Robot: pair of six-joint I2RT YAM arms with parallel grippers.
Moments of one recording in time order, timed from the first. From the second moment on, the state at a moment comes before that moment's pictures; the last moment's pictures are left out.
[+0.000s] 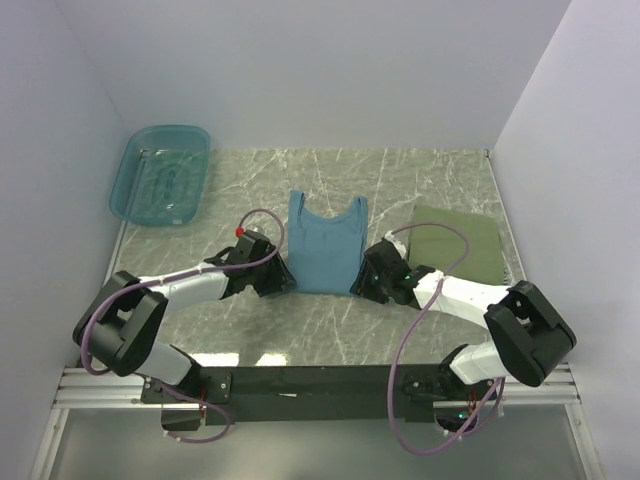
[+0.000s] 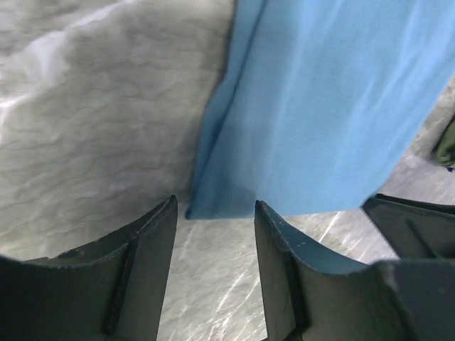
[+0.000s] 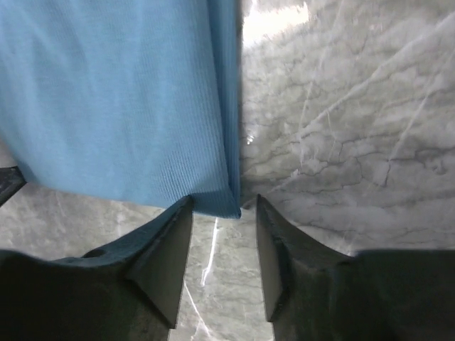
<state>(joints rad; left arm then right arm) -0.56 1.45 0.64 -0.08 0.10 -0.96 0.66 1.37 0.60 -0.17 0.08 0.93</state>
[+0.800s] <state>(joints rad) -0.66 1.47 0.65 -0.11 0.02 -1.01 0.78 1.31 0.58 -0.22 0.17 0.97</state>
